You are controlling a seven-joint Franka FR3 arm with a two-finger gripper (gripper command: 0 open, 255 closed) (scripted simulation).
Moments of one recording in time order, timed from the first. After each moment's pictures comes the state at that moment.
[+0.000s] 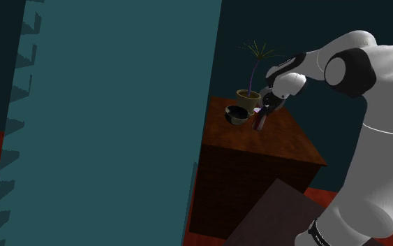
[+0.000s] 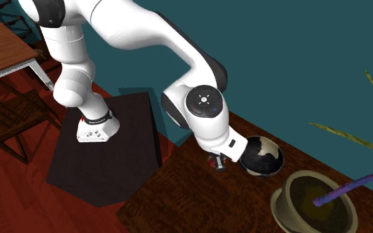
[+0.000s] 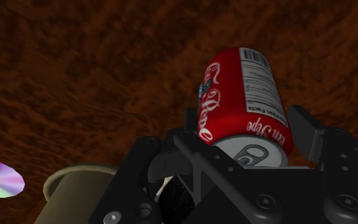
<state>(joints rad) -0.10 0.26 -0.70 -1.98 0.53 2.24 -1.01</state>
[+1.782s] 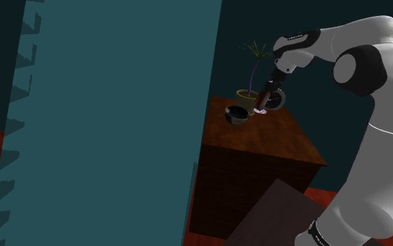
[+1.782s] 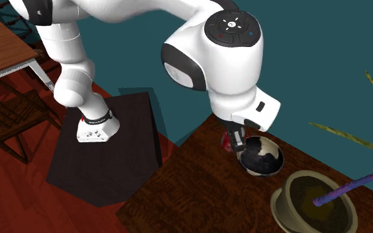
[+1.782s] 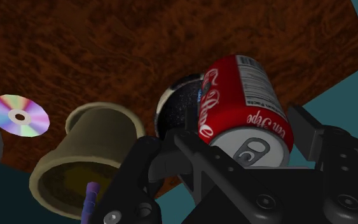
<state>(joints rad) -0.09 0.21 -0.73 -1.71 0.41 1.95 -0.85</state>
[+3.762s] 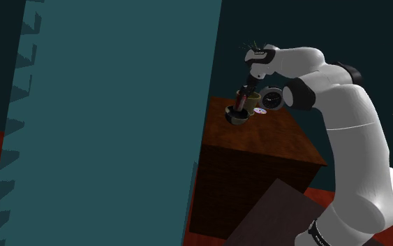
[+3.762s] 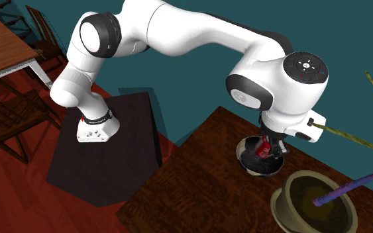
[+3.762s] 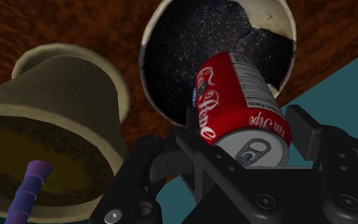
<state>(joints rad) -0.23 0.69 -0.61 -1.21 0.64 1.89 -0.79</state>
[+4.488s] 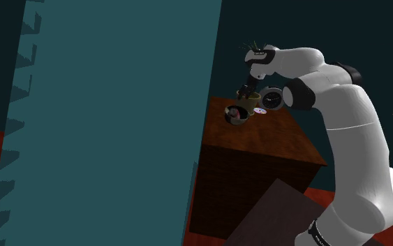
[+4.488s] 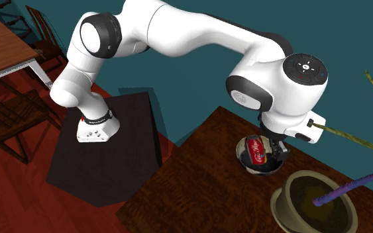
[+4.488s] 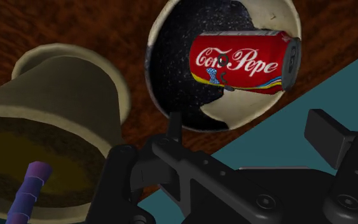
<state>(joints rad) -0.23 0.69 -0.61 -1.21 0.64 1.90 -0.80</state>
